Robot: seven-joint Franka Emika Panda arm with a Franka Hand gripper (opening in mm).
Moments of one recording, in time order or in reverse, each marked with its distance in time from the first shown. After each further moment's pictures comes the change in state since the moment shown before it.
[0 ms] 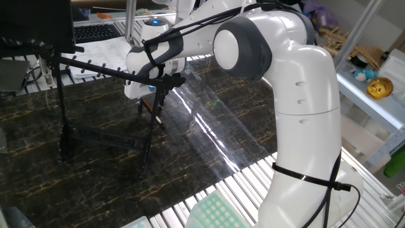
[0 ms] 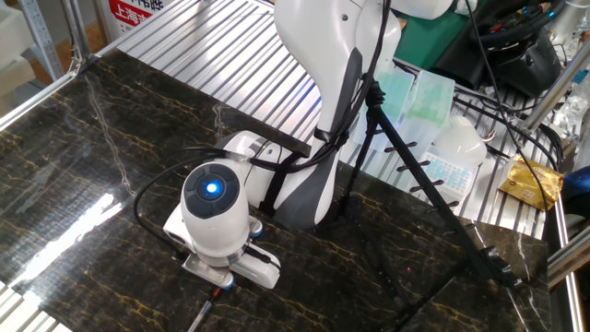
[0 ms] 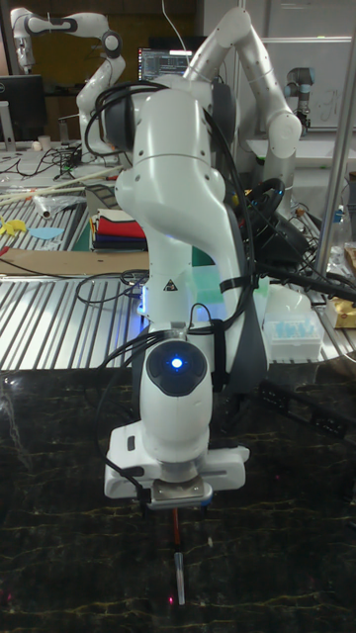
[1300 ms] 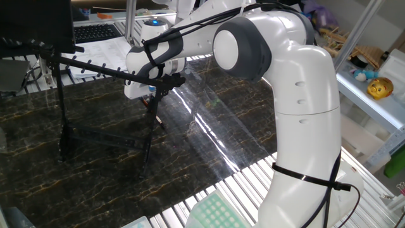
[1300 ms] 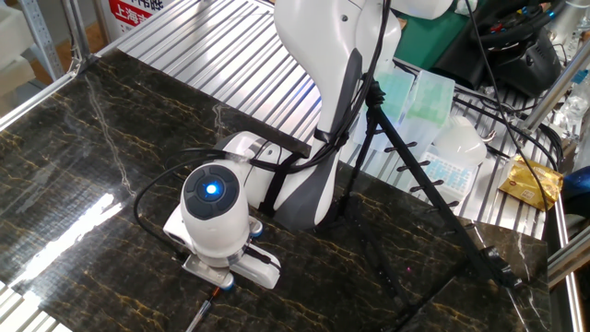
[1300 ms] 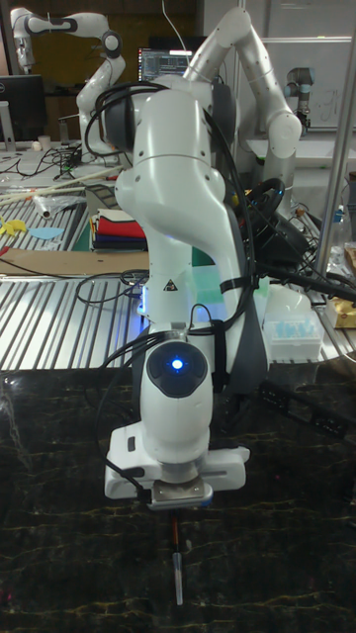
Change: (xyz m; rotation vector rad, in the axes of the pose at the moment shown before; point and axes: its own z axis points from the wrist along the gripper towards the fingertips) arm 0.000 0.000 0.000 0.000 0.004 -0.001
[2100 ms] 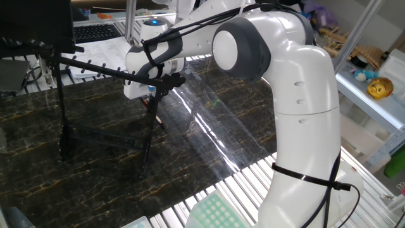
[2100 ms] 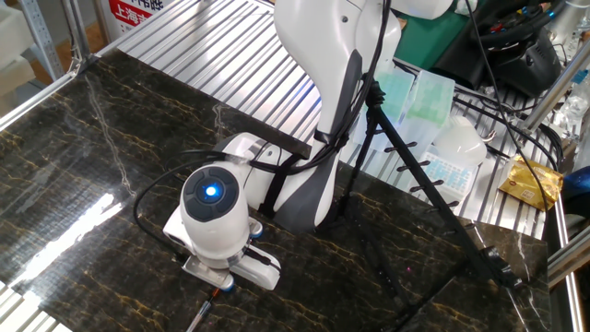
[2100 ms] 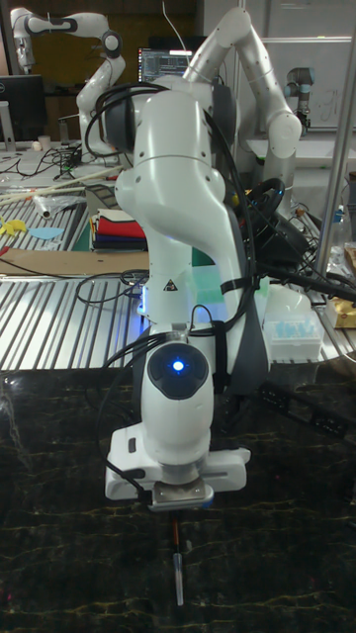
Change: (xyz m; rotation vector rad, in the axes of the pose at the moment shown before) arm -0.002 0.001 0.001 0.000 0.002 -0.001
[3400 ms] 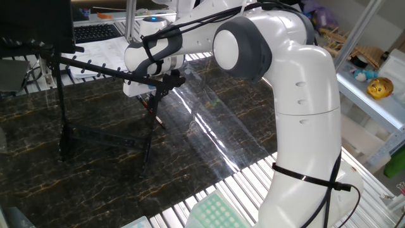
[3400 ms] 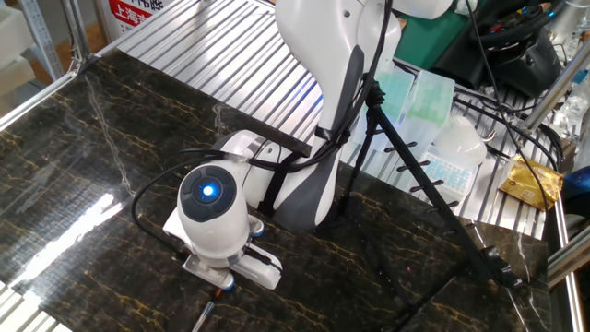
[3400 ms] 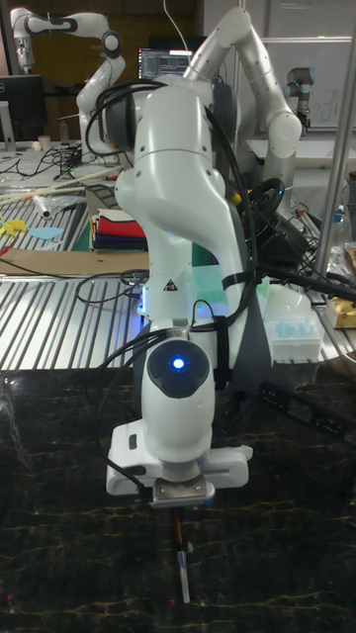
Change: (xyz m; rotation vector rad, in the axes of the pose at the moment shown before) arm 0.002 0.003 -0.009 -0.011 0.026 0.011
